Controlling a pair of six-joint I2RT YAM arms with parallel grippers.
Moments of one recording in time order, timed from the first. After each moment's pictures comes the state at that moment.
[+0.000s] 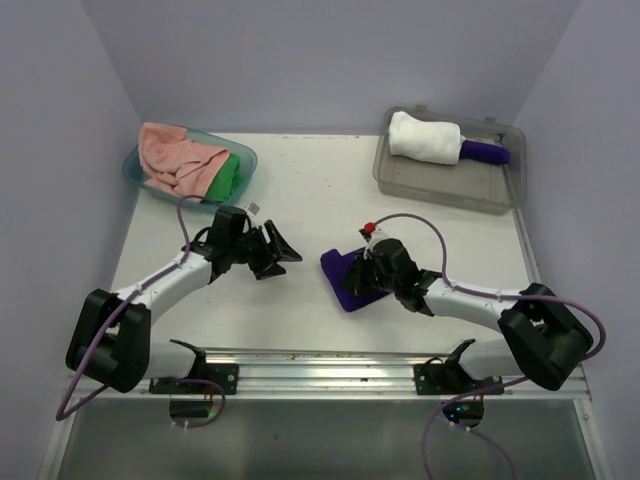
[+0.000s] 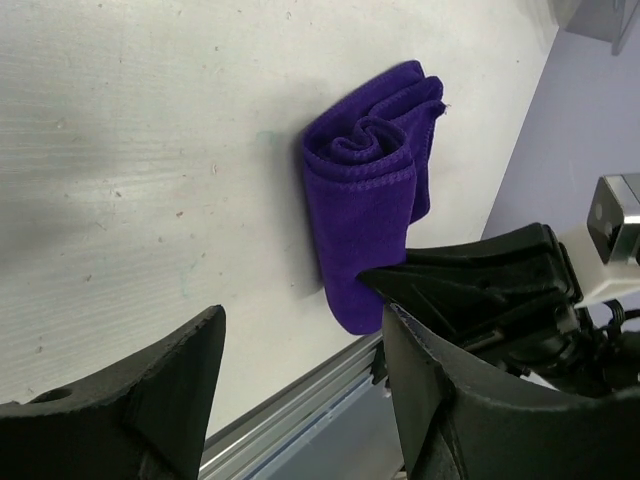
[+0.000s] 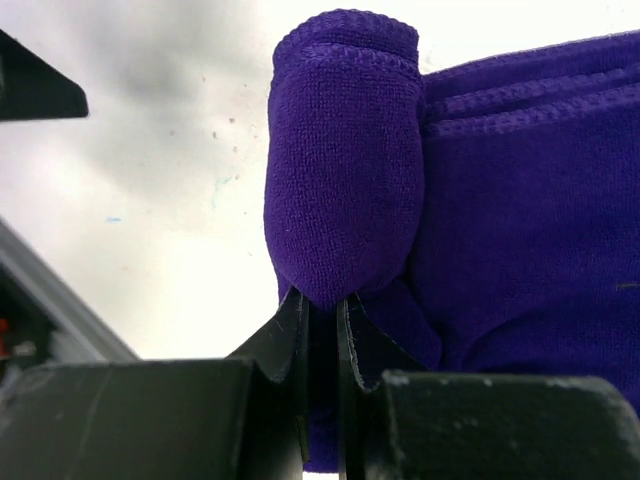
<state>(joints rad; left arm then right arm) -0.36 1.32 0.69 -0.19 0.48 -0.94 0.77 1.35 0.55 0.14 -0.08 0.59</state>
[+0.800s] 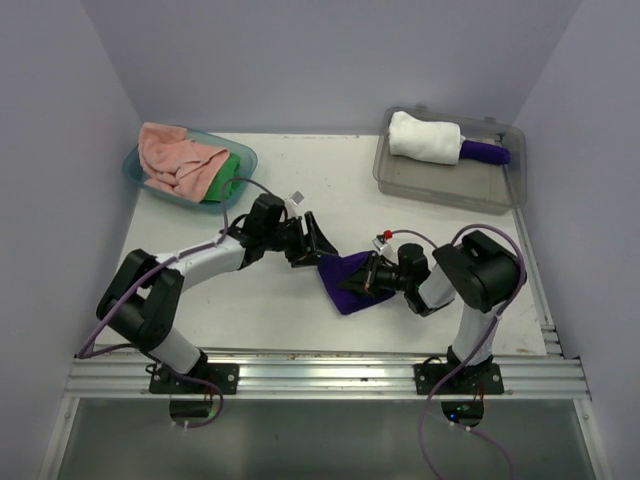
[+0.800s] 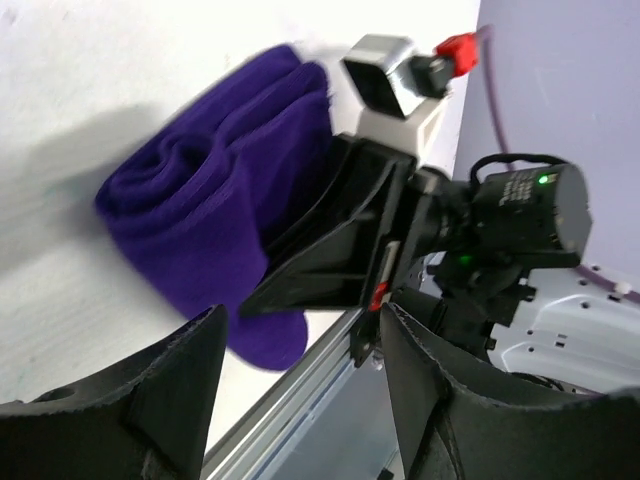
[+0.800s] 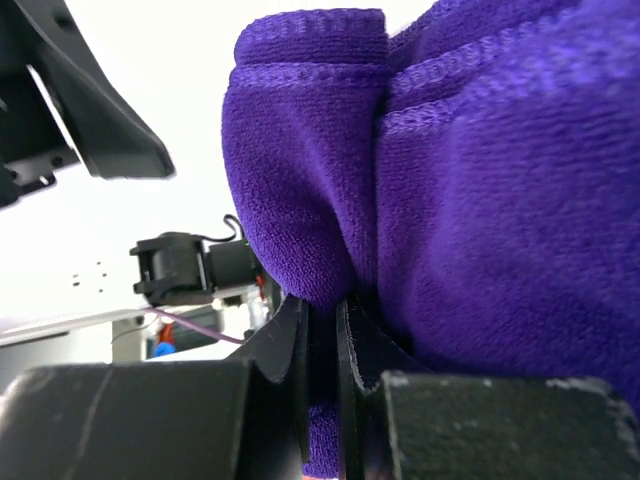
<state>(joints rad) -0.54 1.55 0.83 0.00 0.56 -0.94 0.46 1.83 0.35 1.03 -0.74 1.14</state>
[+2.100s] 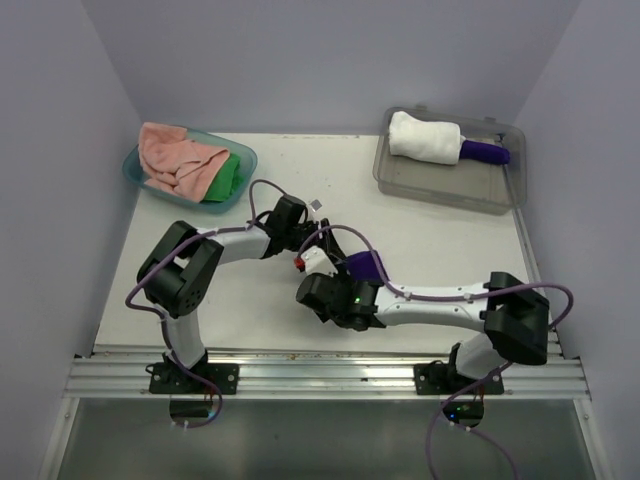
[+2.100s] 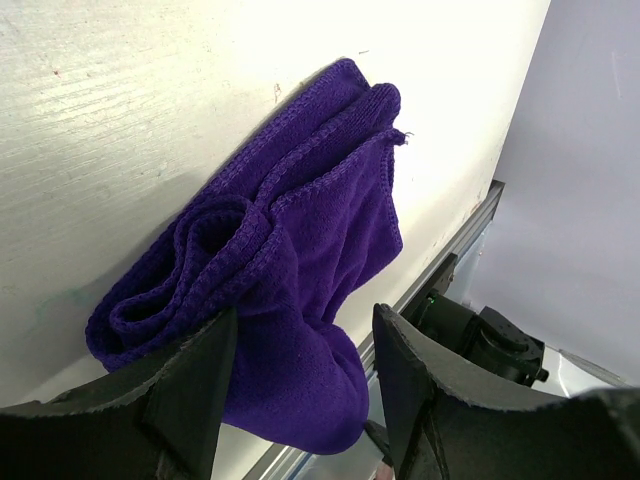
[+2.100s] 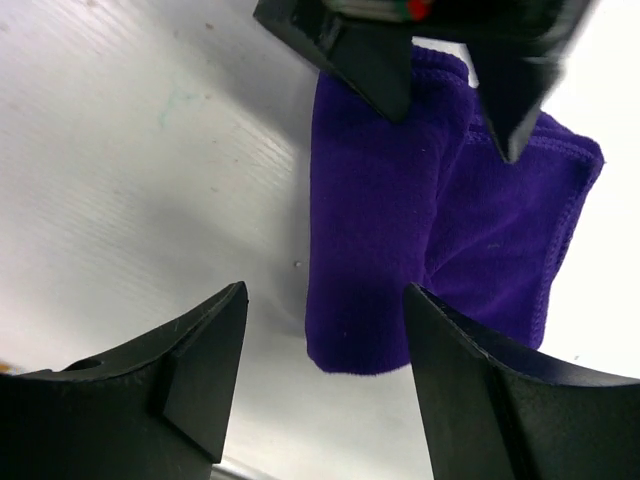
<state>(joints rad) -0.58 1.85 1.01 0.01 0.60 -0.91 1.22 1.49 0.96 -0.47 0.57 0.44</state>
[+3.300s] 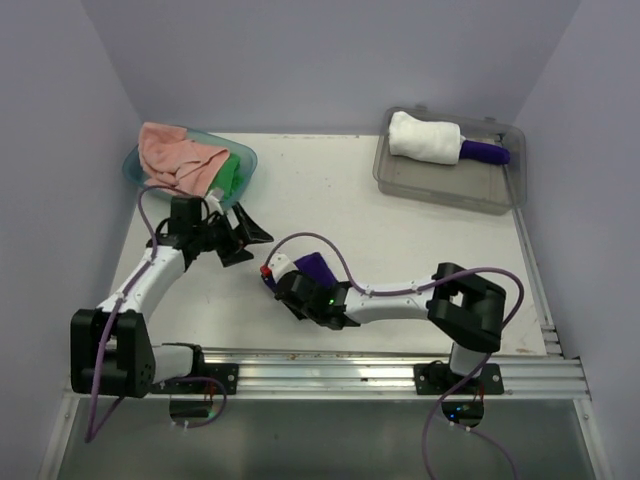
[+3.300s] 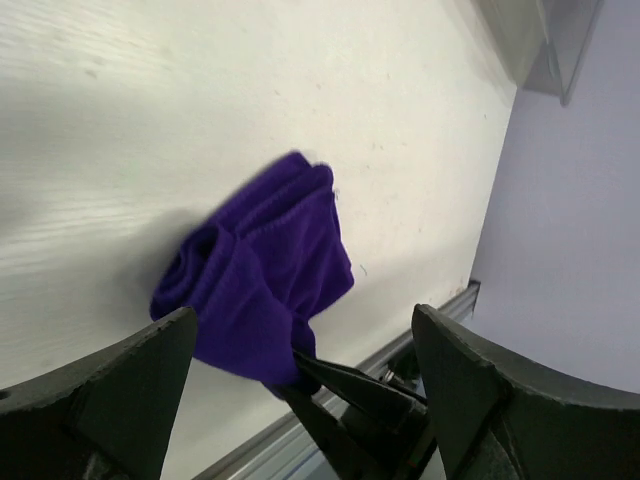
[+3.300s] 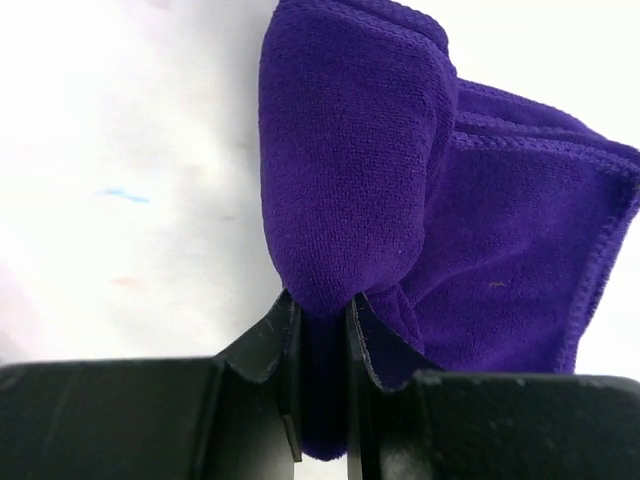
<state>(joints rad) -0.12 1.29 0.76 -0.31 0.65 -0.71 1.25 1.79 1.03 -0.10 0.45 0.23</state>
